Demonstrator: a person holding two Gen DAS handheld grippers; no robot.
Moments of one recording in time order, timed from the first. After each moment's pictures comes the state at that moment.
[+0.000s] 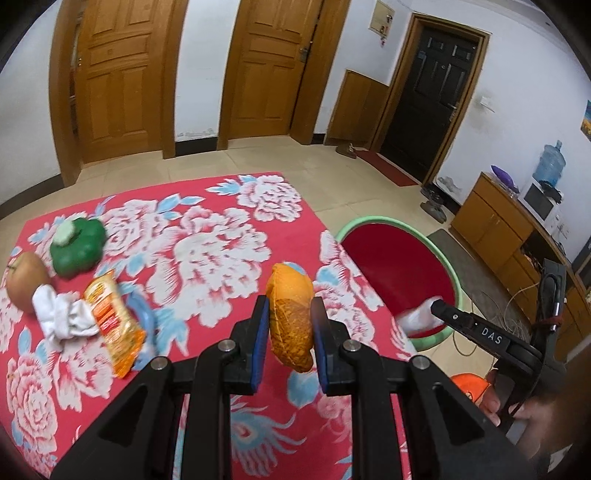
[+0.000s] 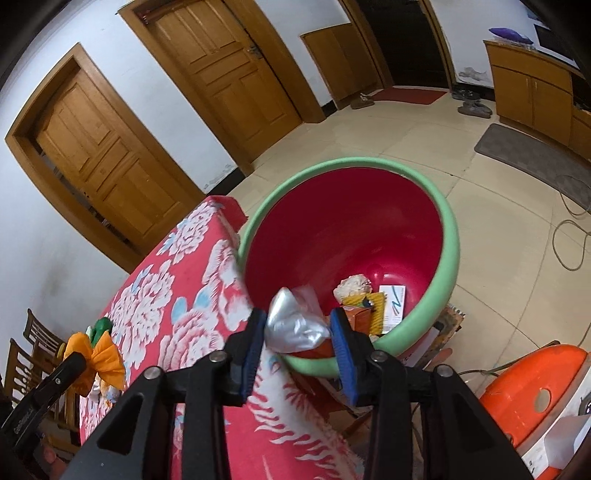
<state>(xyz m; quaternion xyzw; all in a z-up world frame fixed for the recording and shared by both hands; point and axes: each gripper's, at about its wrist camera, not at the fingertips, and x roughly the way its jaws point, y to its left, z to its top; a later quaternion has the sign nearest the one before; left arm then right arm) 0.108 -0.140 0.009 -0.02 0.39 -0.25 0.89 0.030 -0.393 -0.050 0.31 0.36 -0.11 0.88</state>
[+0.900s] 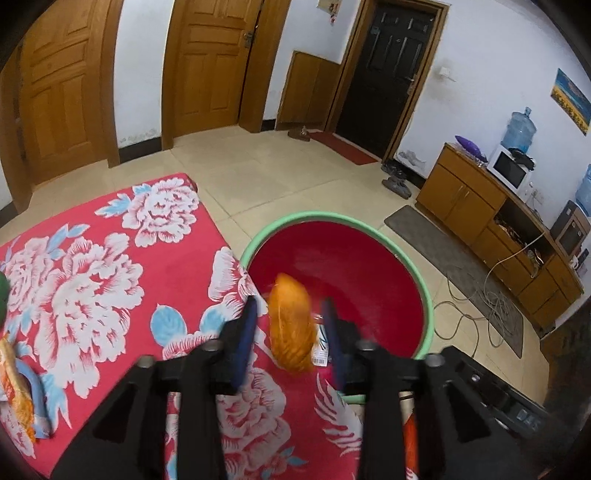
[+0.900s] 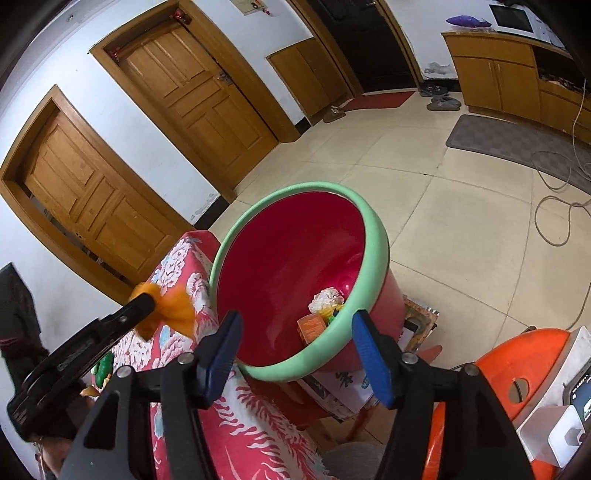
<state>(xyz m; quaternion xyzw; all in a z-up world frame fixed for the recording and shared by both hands) 0.142 -0.262 -0.015 0.02 0.40 -0.32 0.86 -0.015 -0.432 -0.049 0.35 0.32 -0.15 0.87</state>
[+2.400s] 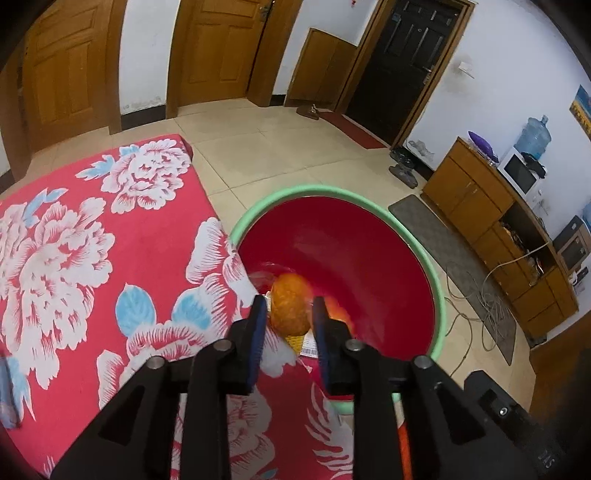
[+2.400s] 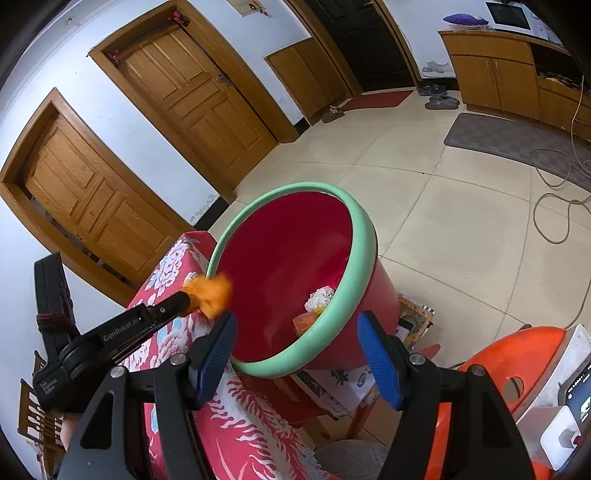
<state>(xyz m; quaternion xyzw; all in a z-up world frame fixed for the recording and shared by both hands) 0.155 -0.284 -0.038 0.00 0.45 -0.31 0.84 -0.022 -0.434 -0.047 0.35 0.32 -0.15 0.87</state>
